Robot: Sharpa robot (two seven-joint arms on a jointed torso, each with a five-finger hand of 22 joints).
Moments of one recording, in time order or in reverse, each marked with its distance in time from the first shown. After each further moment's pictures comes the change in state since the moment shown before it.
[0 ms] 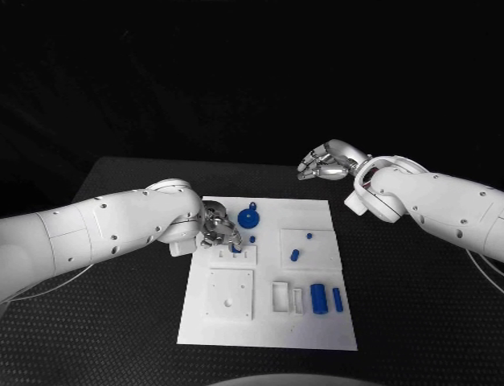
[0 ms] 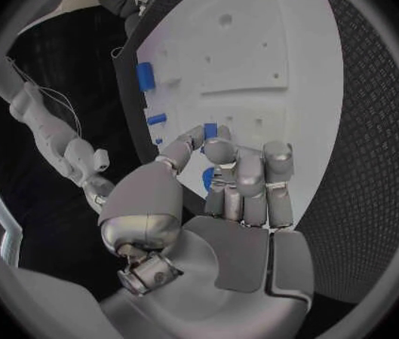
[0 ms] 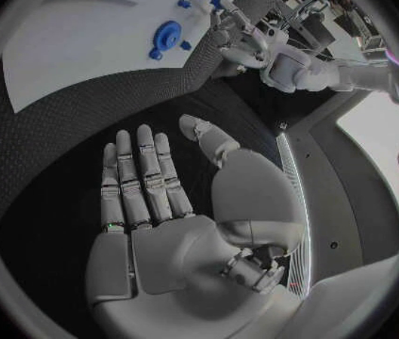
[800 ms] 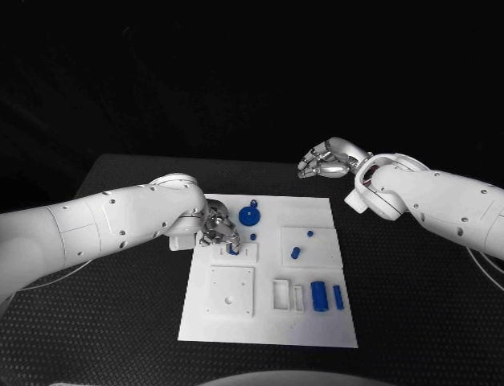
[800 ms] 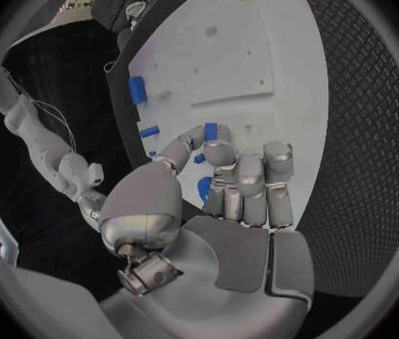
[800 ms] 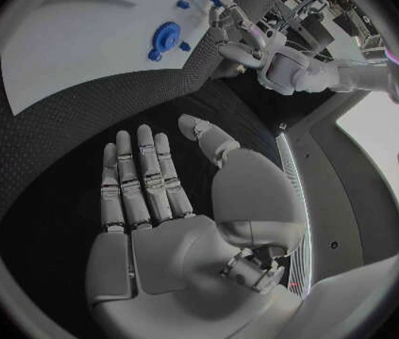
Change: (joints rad) left arm 0.002 0.030 0.000 -0.043 -0.048 0.100 -0.023; left_hand -0.007 0.007 0.002 -0.002 0.047 0.002 -0.002 0.000 0.000 -0.002 -0.005 0.023 0.003 0.005 0.002 0.000 -0.011 -0.006 0.000 0.000 0.000 0.001; right arm 0.000 0.004 0.000 -0.003 0.000 0.006 0.000; right_hand 0.004 -0.004 0.005 0.000 0.017 0.000 0.000 0.000 -0.001 0.000 0.000 0.000 0.000 -0.003 0.003 -0.004 0.000 0.000 0.000 0.000 0.000 0.002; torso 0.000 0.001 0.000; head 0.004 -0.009
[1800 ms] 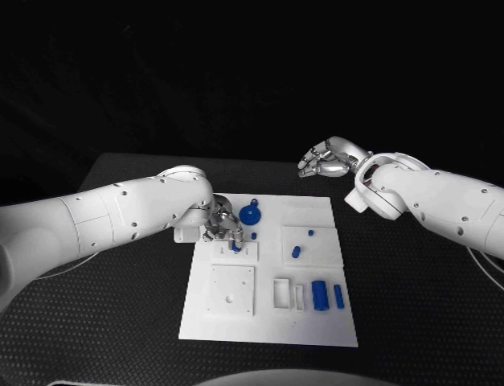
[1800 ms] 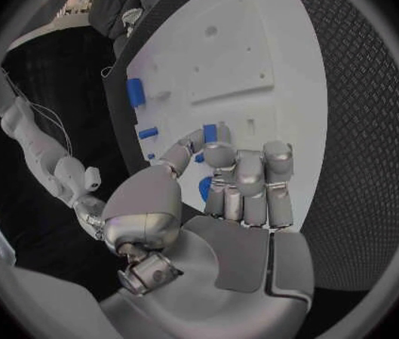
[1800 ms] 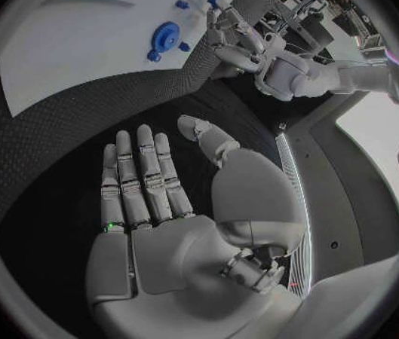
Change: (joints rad) left arm 0.015 0.052 0.000 -0.058 -0.008 0.066 -0.016; left_hand -0.060 0.043 0.012 -0.012 -0.016 0.003 0.003 0.000 0.012 -0.002 -0.005 0.028 -0.016 0.002 0.002 -0.004 -0.006 0.001 0.004 -0.004 0.004 0.000; right arm 0.000 0.003 0.000 -0.001 0.000 0.001 0.000; right_hand 0.002 -0.002 0.002 -0.002 0.034 0.000 0.000 0.000 0.000 0.000 0.000 0.000 0.000 0.000 0.000 0.000 0.001 0.000 -0.007 0.000 0.000 0.004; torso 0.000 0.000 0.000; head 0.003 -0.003
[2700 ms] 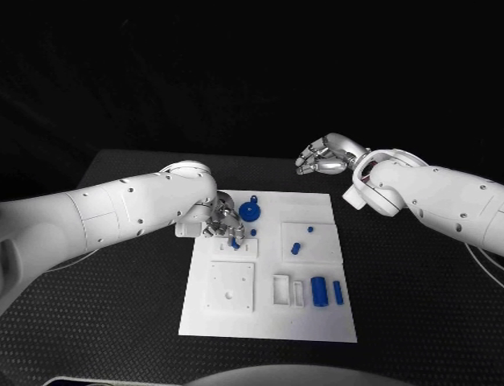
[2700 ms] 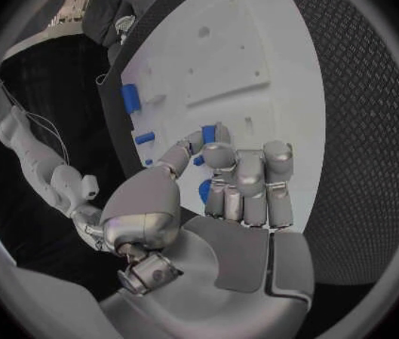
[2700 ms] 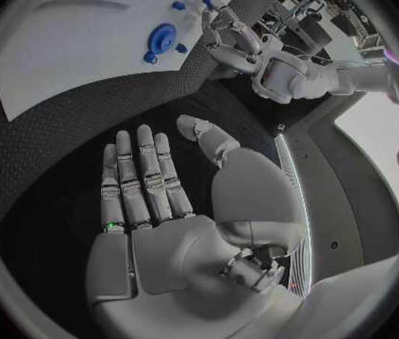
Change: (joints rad) left arm 0.000 0.029 0.000 -0.026 -0.049 0.040 0.000; left_hand -0.020 -0.018 0.014 -0.004 0.012 0.004 -0.003 0.000 0.148 0.000 -0.007 0.007 -0.002 0.007 0.000 0.000 -0.001 0.002 0.000 0.000 0.000 0.000; right arm 0.000 0.003 0.000 0.009 -0.002 0.003 0.000; right_hand 0.002 -0.002 0.001 -0.001 0.031 0.000 0.000 0.000 0.000 0.000 0.000 0.000 0.000 0.001 -0.001 0.000 0.001 0.000 0.000 0.000 0.000 0.004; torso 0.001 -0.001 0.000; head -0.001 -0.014
